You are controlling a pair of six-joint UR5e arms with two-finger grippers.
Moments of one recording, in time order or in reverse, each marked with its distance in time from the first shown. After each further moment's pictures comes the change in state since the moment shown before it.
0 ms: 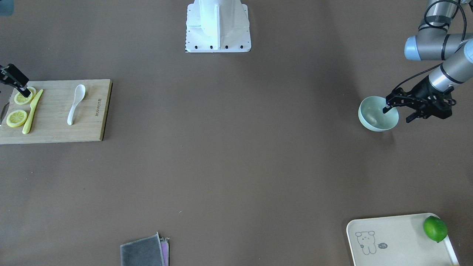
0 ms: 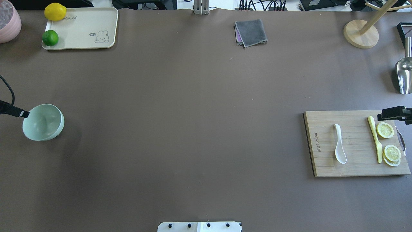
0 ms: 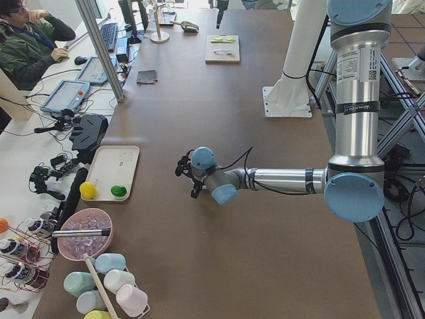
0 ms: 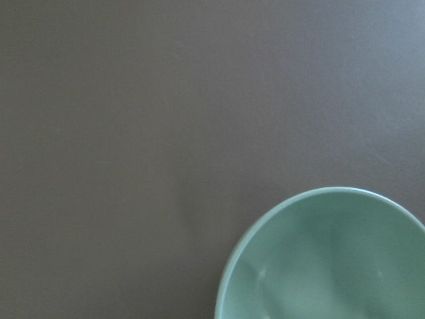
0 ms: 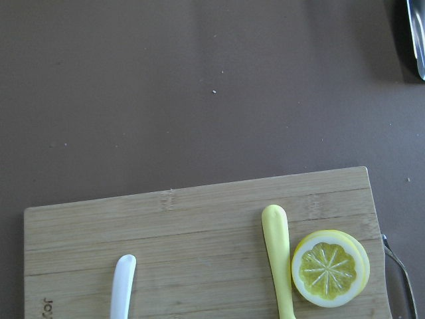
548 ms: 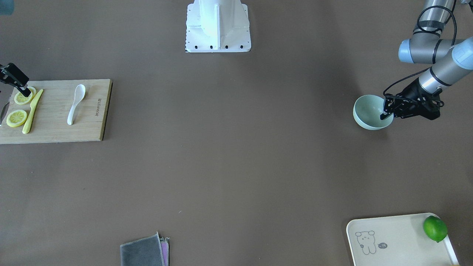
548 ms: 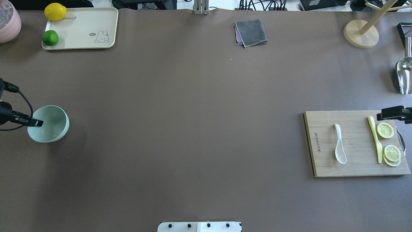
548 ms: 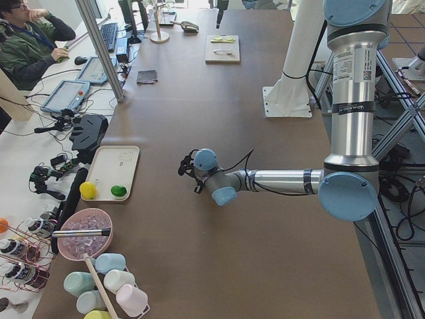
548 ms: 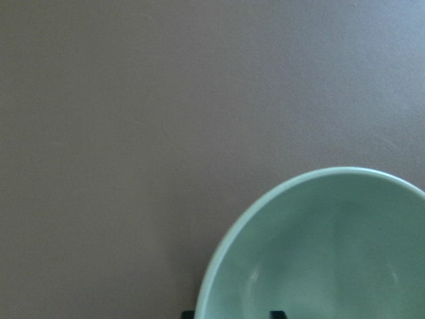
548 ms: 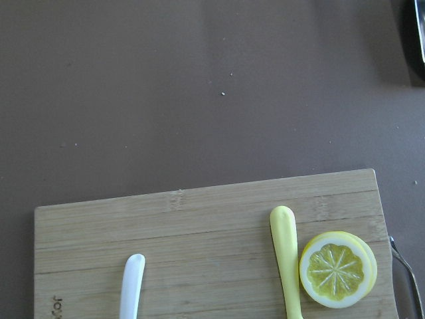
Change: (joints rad) left arm 0.034 -0.015 0.005 -0.047 0.004 -0.036; right arm 0.000 0.000 0.006 0.000 -0.001 0.000
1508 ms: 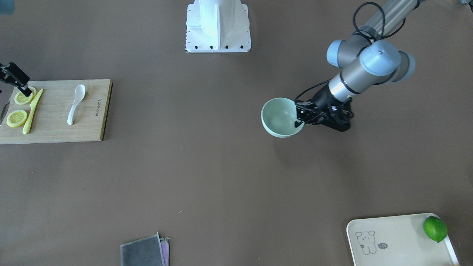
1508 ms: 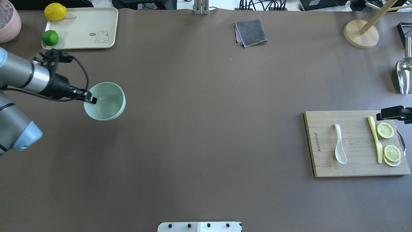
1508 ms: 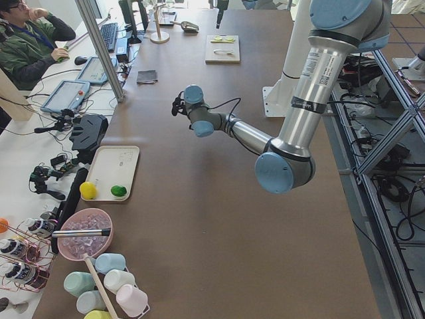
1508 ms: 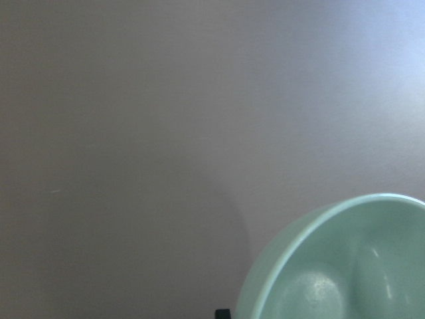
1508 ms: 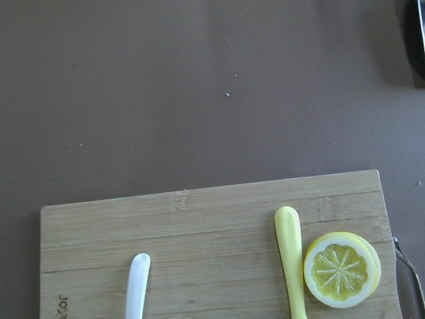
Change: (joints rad) left arm 0.250 -0.474 -0.119 0.354 0.130 -0.461; right arm -0.001 0.000 0.007 0.000 0.000 0.001
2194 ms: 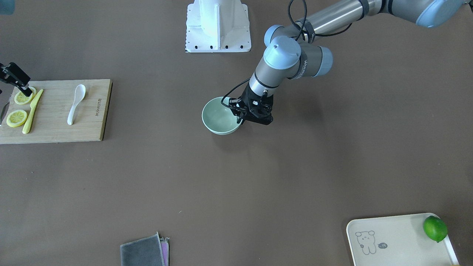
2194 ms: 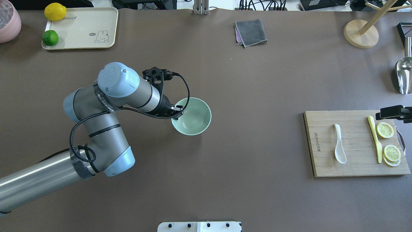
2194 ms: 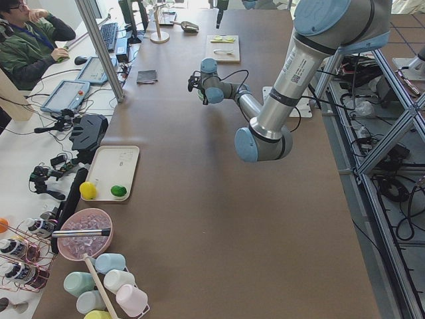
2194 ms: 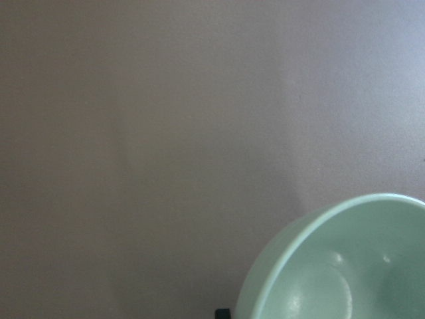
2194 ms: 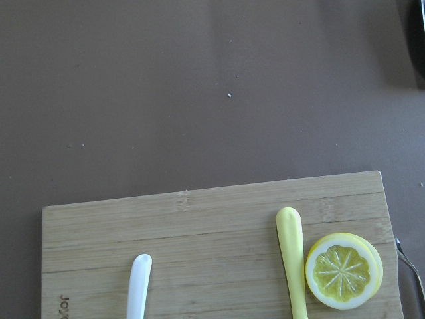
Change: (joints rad) left arm 0.173 -0.250 0.116 0.181 0.193 -0.074; right arm -0.002 0.002 0.000 -0.002 -0.002 0.000
